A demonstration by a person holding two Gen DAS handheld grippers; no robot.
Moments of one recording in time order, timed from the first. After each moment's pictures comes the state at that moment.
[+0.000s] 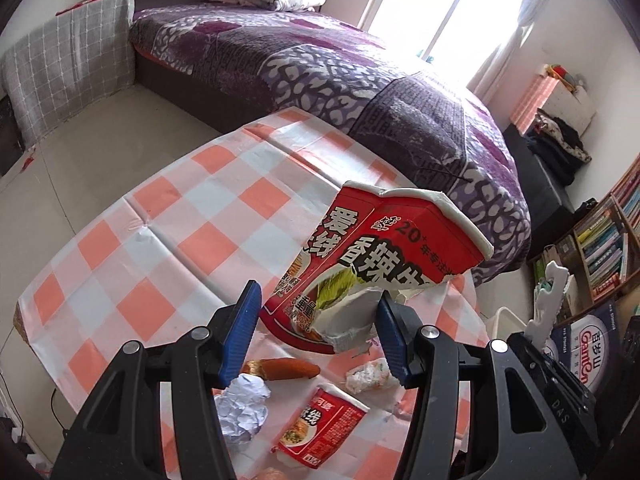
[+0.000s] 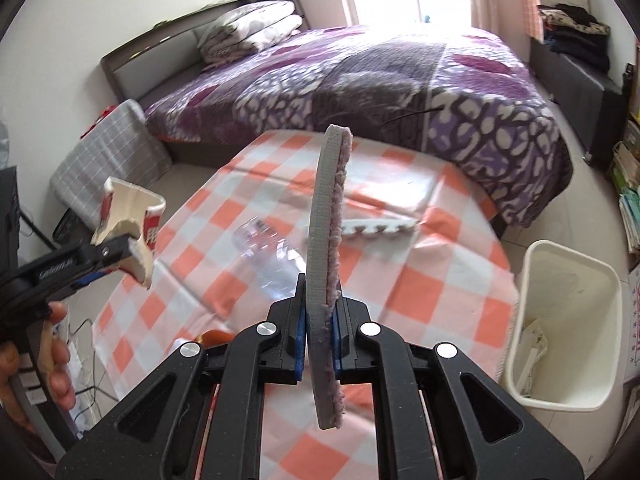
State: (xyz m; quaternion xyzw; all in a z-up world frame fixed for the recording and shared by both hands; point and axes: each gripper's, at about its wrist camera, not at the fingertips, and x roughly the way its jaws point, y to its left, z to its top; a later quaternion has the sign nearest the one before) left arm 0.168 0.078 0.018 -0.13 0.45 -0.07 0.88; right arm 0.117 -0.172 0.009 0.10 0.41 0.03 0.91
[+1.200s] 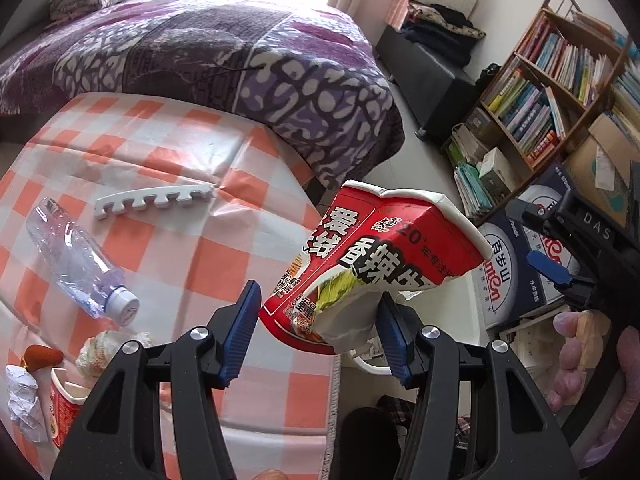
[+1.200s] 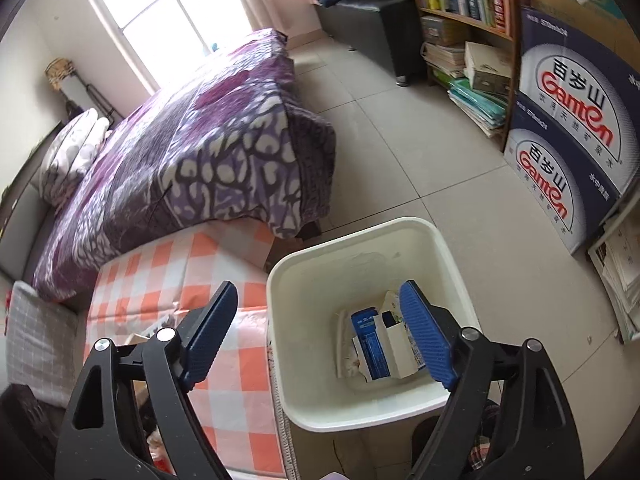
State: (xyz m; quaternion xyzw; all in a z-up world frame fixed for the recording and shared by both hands) left arm 0.134 -0.197 -0.028 -0.02 0.49 -0.28 0.83; right arm 0.056 -0.430 -0.002 0.30 0.37 -0.25 0.84
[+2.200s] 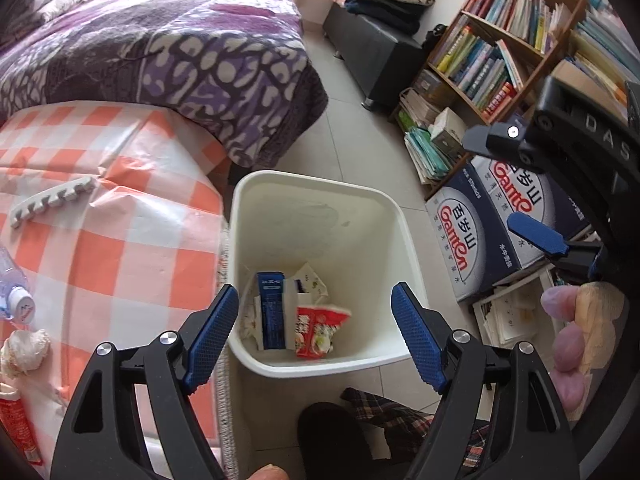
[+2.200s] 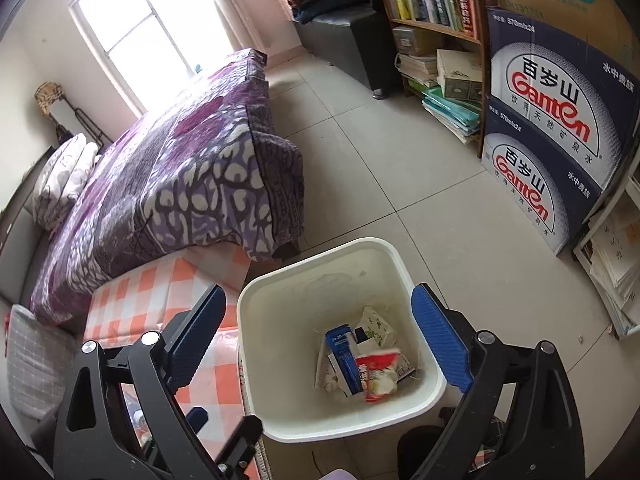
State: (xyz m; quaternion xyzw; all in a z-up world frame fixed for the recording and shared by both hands) left arm 0.096 -0.284 -0.046 0.00 0.49 -0.35 0.80; right arm 0.029 -0.460 0.002 0.29 0.35 -0.27 0.85
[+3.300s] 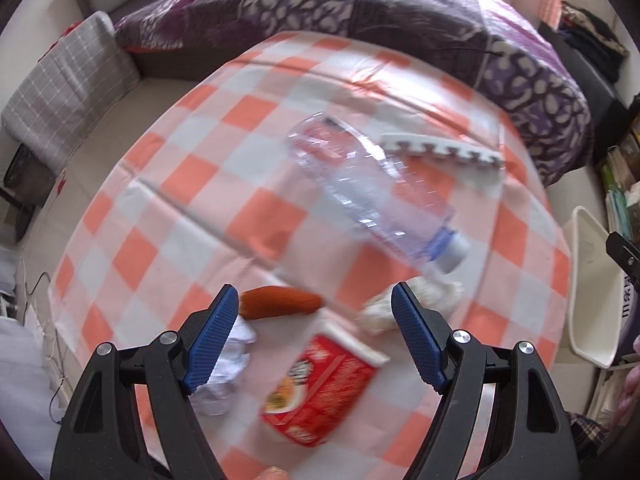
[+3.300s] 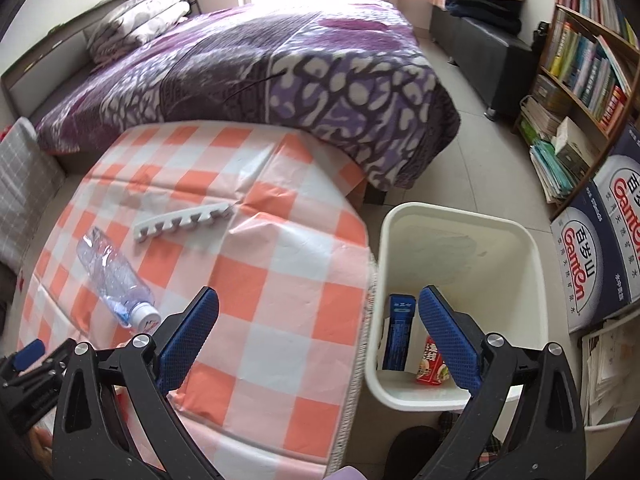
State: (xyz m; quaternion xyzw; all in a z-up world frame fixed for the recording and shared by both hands) left arm 0.159 -0.004 -0.061 0.03 0.55 0.00 0.83; right arm 0.127 -0.269 -0.036 0.09 0.47 -0.14 0.87
